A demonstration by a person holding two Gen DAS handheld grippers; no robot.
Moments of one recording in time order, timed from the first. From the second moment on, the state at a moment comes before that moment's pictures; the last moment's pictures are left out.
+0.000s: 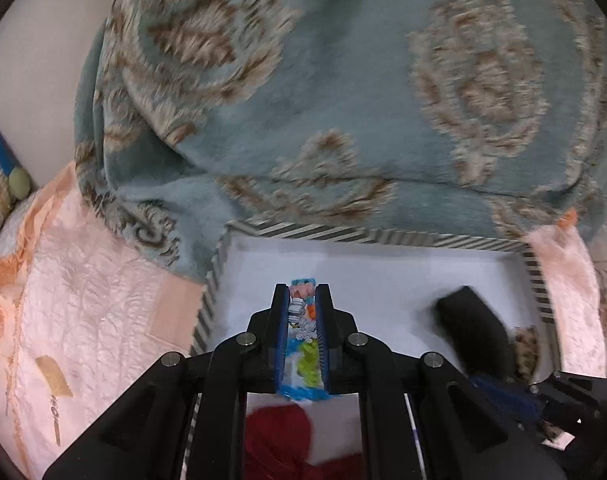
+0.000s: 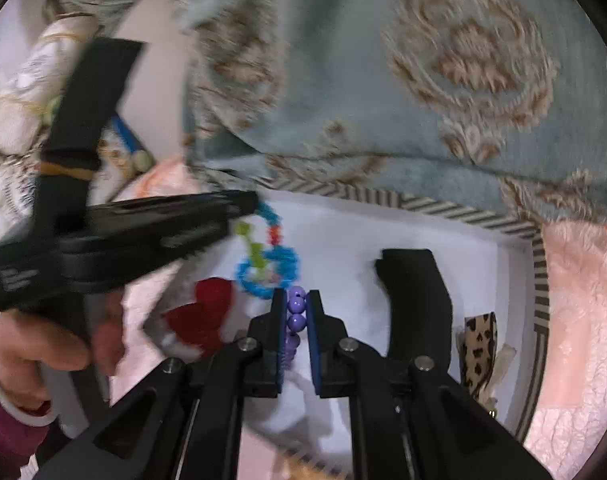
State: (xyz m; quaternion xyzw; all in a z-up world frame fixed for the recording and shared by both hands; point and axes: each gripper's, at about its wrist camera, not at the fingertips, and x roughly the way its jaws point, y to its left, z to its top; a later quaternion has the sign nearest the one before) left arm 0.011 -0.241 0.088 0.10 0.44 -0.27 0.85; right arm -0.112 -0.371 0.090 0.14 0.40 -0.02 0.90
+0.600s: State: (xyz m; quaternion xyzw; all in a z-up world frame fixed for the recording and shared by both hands) left arm -0.009 -0.208 0.066 0.10 0.46 -0.24 0.85; right arm -0.132 -0.358 0.063 0.09 0.44 -0.05 0.89
